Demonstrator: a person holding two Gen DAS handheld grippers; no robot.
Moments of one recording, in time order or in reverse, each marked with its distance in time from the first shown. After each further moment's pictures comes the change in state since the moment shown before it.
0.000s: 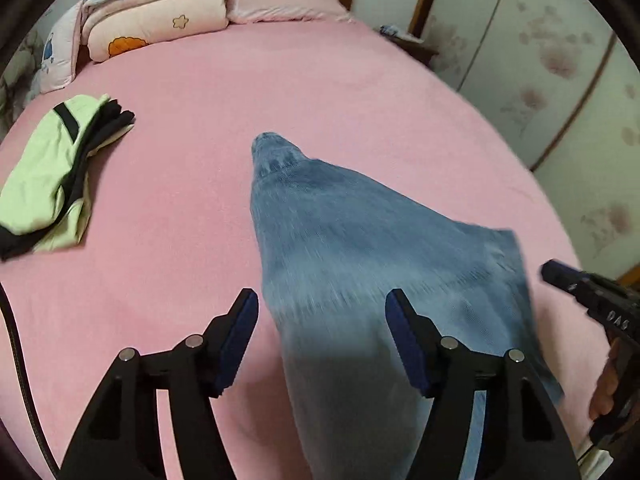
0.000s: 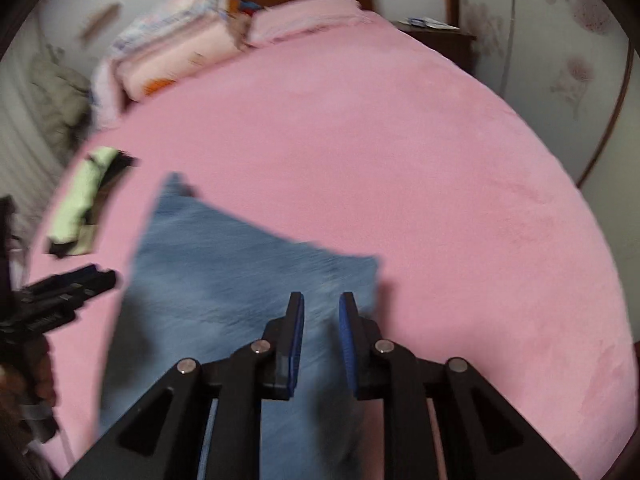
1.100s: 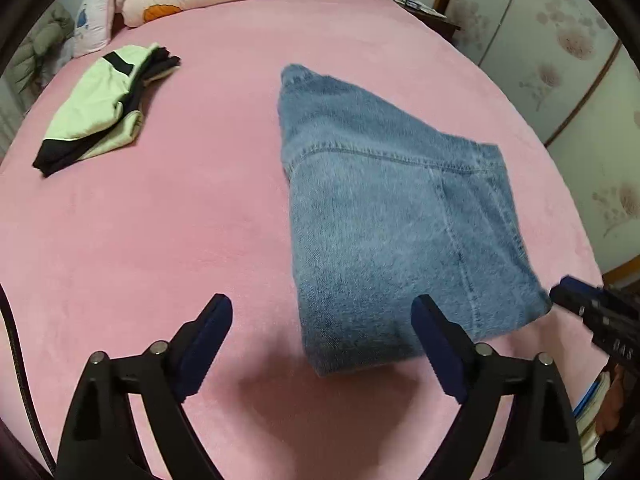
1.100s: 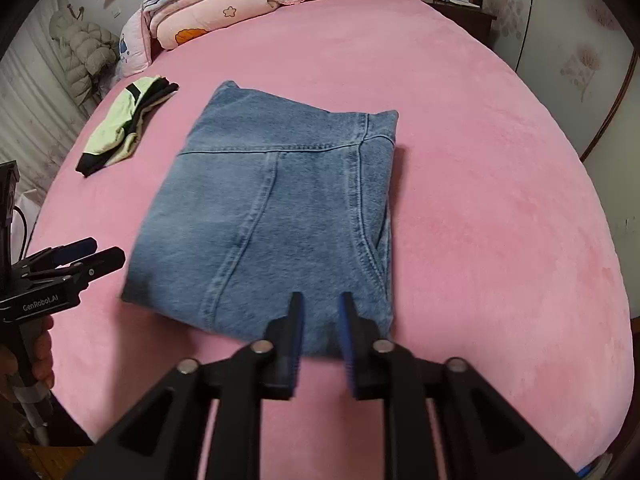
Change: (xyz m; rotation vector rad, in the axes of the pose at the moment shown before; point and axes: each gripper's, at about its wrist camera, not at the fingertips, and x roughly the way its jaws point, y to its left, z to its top) left arm -0.063 -0.022 -0.091 -0.070 0.115 0.116; right arm -0.061 0.022 -0.099 -0.051 0.168 -0.039
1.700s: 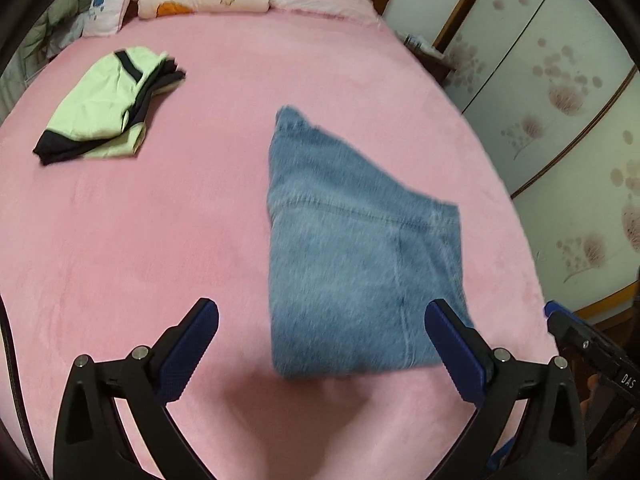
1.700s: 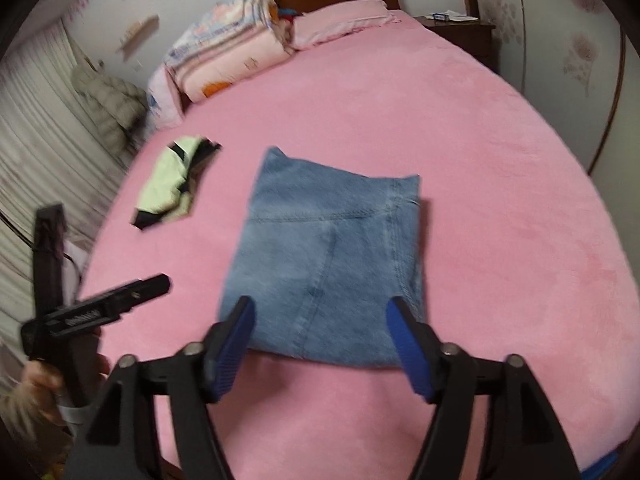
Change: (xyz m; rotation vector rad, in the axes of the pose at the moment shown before) left arm -0.055 0.011 0.027 -0.111 -0.090 -0.137; right arm -0.071 0.001 0.026 0.085 -0.144 0.210
